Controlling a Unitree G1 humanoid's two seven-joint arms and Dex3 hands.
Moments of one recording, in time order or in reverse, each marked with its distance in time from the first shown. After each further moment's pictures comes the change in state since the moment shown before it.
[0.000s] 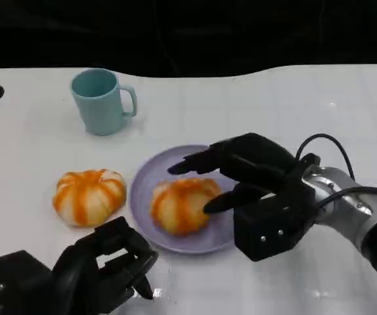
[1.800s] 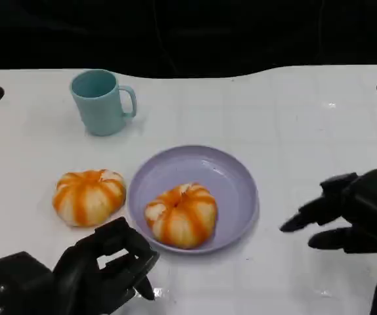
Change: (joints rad) left arm 0.006 -0.006 -0.005 -0.012 0.000 0.007 0.011; right arm 0.655 -0.432 -0.340 -0.870 0.163 0.083 0.200
